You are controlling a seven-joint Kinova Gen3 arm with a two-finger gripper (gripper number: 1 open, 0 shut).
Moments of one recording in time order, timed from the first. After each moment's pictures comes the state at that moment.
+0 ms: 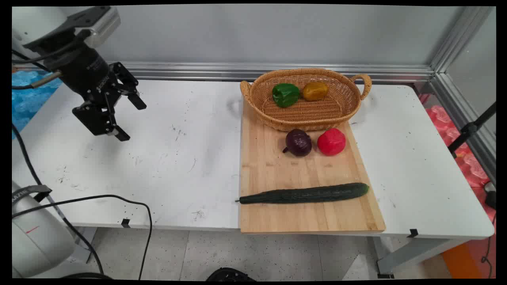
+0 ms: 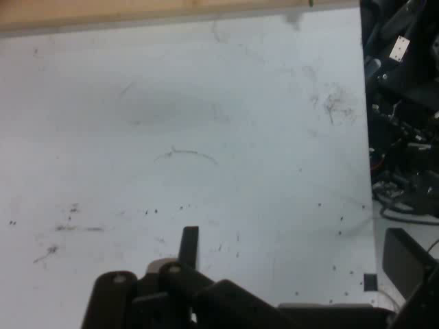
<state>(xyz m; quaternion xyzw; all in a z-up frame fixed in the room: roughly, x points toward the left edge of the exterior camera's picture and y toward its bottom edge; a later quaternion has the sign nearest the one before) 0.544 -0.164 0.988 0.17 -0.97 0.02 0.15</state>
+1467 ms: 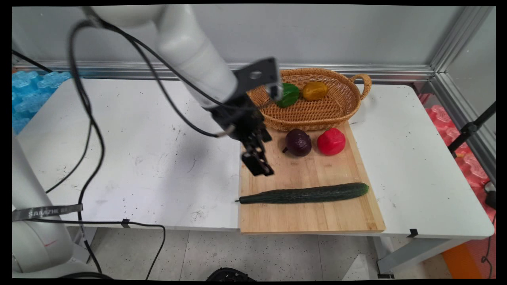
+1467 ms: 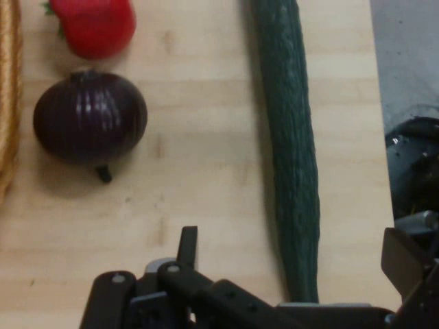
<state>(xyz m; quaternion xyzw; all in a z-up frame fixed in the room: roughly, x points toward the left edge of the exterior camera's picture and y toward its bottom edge) 0.300 -0.228 0.902 0.20 -0.95 0.04 0.22</state>
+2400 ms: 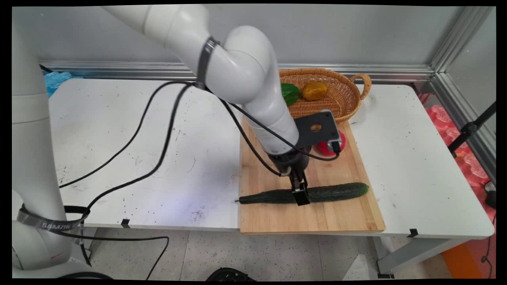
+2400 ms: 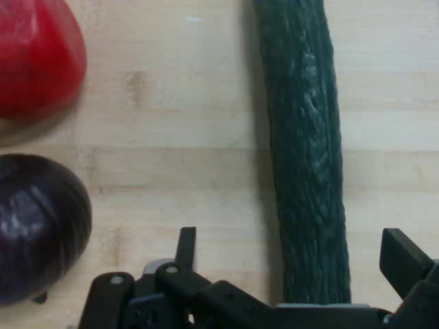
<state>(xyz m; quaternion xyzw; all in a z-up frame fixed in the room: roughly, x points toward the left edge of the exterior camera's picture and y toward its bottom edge) 0.190 -0.251 0.813 0.22 -0.96 0.06 0.17</state>
